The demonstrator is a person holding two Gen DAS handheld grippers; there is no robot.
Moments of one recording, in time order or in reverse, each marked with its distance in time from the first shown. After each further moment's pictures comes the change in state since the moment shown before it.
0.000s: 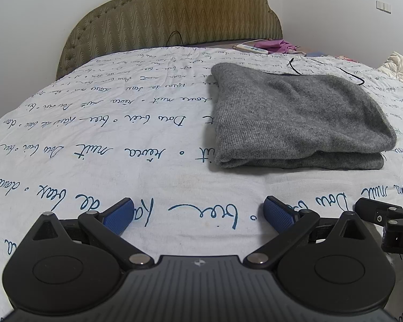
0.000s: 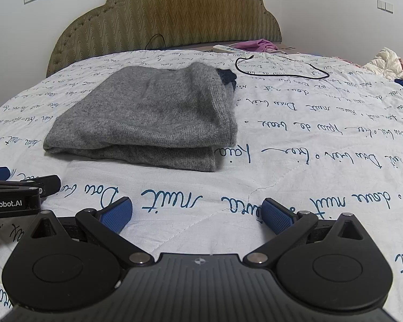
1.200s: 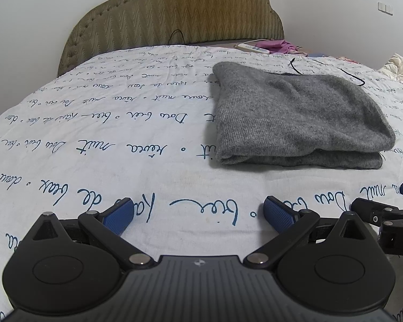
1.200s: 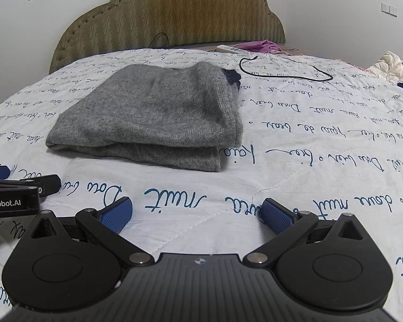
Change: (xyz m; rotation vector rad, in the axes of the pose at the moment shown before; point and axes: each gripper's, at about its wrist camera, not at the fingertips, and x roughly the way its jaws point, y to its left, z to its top) left arm -0.004 0.002 -0.002 -0.019 0.005 -0.002; right arm 0.000 0.004 0.000 -0.020 0.002 0.006
